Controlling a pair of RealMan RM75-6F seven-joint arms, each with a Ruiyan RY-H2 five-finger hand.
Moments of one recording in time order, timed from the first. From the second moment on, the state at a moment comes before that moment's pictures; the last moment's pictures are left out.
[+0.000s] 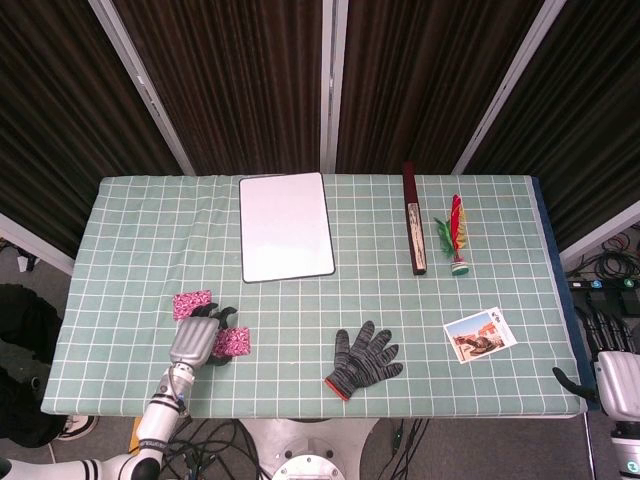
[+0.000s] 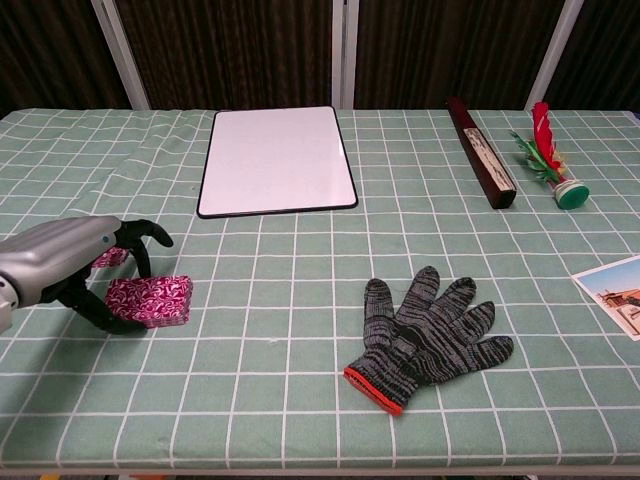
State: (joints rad) left arm -0.43 -1.72 -0.07 -1.51 1.10 1.15 0.46; right arm 0.01 -1.25 0.03 -1.24 -1.55 1.55 0.29
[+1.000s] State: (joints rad) left arm -0.42 -1.71 -0.09 -1.54 1.12 1.16 0.41; right arm 0.01 -1.25 0.04 -1.25 -1.54 1.54 0.29
